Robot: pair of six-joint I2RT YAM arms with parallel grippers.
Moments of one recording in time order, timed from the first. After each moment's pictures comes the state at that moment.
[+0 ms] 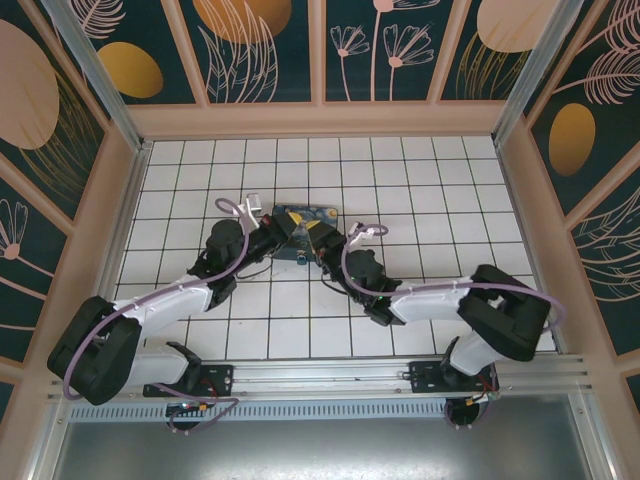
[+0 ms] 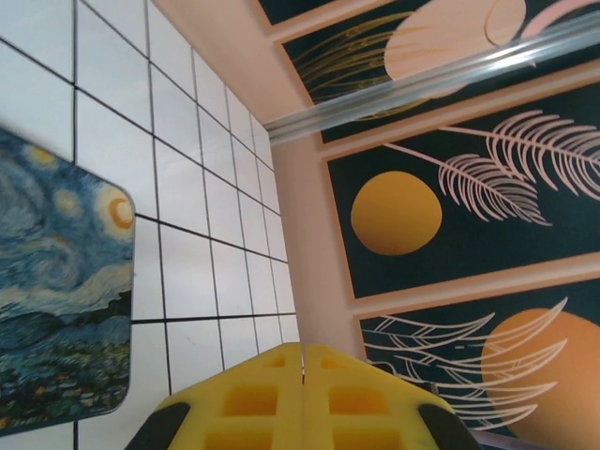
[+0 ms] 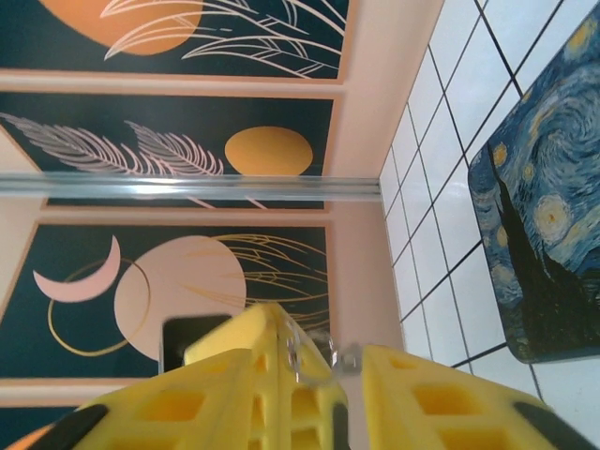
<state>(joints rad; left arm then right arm) -0.57 1.29 0.53 0.66 0.30 -1.21 1.04 1.49 0.55 0.93 0.40 1.53</state>
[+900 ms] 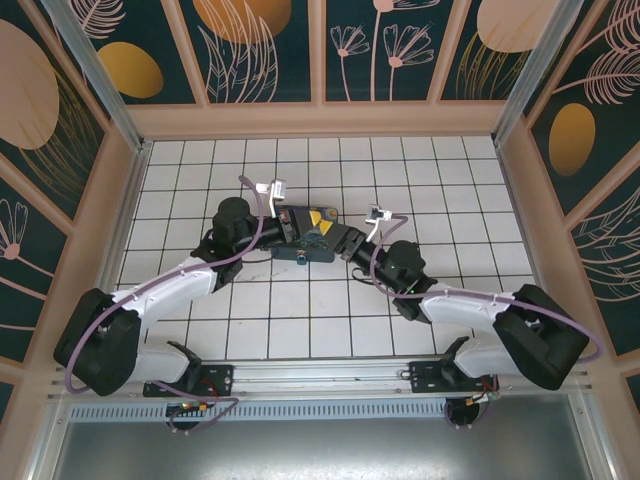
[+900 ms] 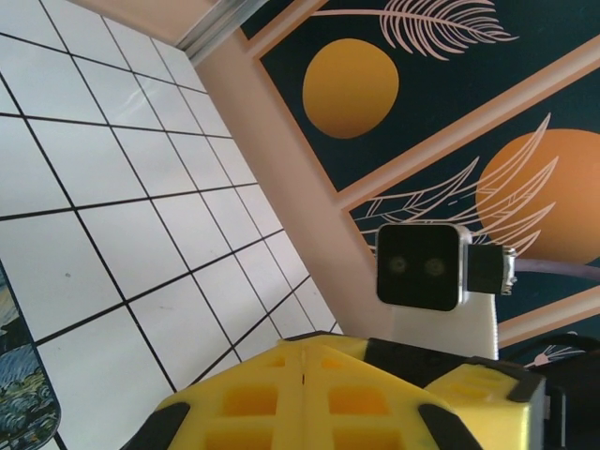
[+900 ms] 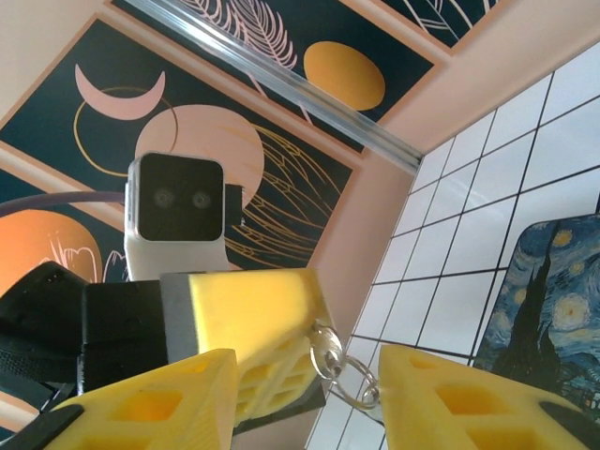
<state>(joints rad) -0.57 1.34 0.71 0.51 0.59 -0.89 0.81 1.30 0.43 0.99 -0.10 1.04</state>
